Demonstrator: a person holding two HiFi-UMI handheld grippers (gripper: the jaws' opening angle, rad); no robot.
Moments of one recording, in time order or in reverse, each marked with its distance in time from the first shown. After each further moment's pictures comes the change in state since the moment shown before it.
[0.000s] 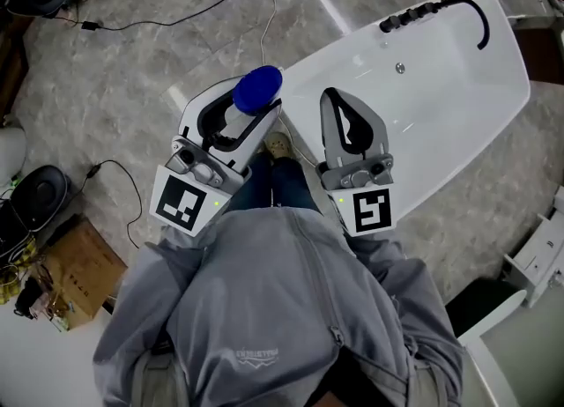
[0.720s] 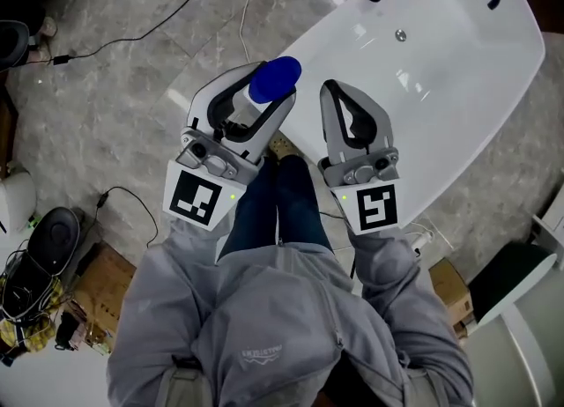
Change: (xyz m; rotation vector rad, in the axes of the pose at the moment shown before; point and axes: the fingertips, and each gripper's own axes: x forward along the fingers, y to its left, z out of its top) left arm 0.104 -0.006 -0.122 0.055 0.023 -0.160; right arm 0.003 -0.081 -0.117 0.059 0.048 -0.142
